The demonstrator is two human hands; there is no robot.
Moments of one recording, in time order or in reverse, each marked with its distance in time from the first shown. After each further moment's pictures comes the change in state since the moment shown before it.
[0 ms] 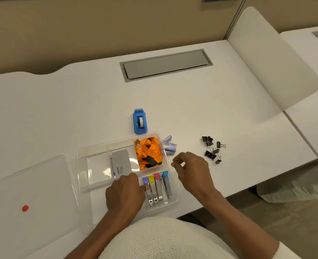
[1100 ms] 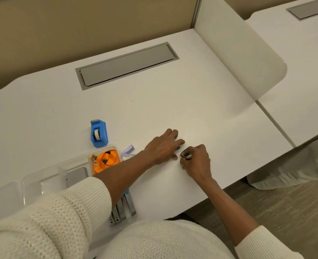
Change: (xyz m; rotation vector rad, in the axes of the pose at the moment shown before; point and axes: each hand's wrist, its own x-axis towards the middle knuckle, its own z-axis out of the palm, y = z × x) left_hand 0.164 0.240 0.028 0.185 -0.028 0.954; right_hand 0.059 0.181 -0.010 0.220 0.035 0.433
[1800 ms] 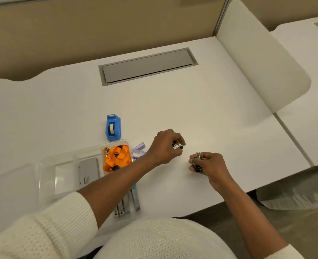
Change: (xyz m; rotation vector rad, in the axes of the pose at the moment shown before) left_hand -0.036 0.006 -0.023 -0.620 0.300 -0.368; right_hand -0.005 -0.010 -0.039 0.773 -0.249 0.265
